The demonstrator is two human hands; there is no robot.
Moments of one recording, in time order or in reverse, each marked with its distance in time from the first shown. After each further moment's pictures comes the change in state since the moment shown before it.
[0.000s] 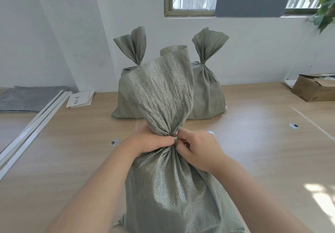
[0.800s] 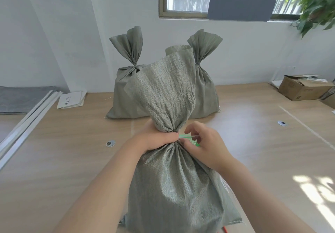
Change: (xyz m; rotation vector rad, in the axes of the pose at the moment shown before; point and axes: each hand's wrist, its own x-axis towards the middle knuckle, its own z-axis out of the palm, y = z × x) left_hand 0.003 -0.007 0.000 -0.033 0.051 0.040; right_hand -0.012 0.001 0.004 0.182 0.102 0.216
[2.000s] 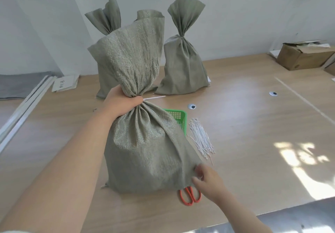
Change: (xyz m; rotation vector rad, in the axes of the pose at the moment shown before) left_hand -0.010 0.034 0.042 0.208 0.370 -0.090; right_hand -0.222 0.144 0.019 0.077 -0.435 0.632
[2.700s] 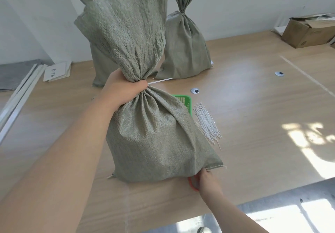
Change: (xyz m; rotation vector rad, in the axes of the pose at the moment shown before) left_hand 0.016 -0.017 0.002 -0.067 0.005 0.024; right_hand 0.014 0.034 0.105 -0.283 -0.063 0.274
